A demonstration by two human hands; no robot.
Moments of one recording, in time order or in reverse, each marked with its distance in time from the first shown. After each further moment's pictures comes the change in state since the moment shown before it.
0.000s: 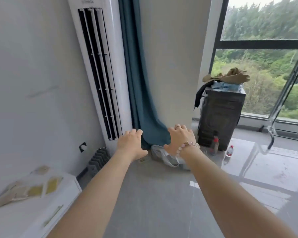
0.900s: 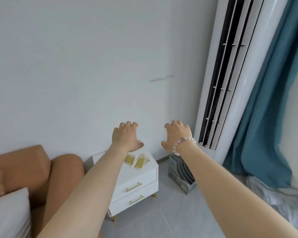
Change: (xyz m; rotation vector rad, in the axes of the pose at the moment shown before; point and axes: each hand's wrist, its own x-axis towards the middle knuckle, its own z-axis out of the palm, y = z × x) left_hand -0.067 -0.321 -0.019 0.164 0.054 -0.776; right_hand 0.144 -0.349 0.036 0.093 0.010 -0.755
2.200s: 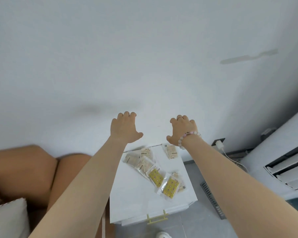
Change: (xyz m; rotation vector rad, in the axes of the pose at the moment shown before) left_hand 0.348 -0.217 0.166 0.001 -0.225 -0.319; right_hand 0.445 -0.106 0.189 0.002 -0.287 -0.230
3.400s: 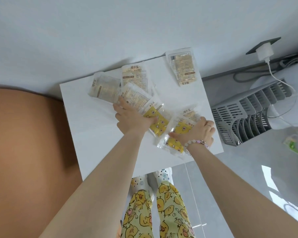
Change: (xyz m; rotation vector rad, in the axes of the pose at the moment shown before) left_hand 0.035 0.038 0.394 -0.470 -0.523 -0.623; right_hand 0.022 -0.013 0.389 0.422 -0.512 0.843
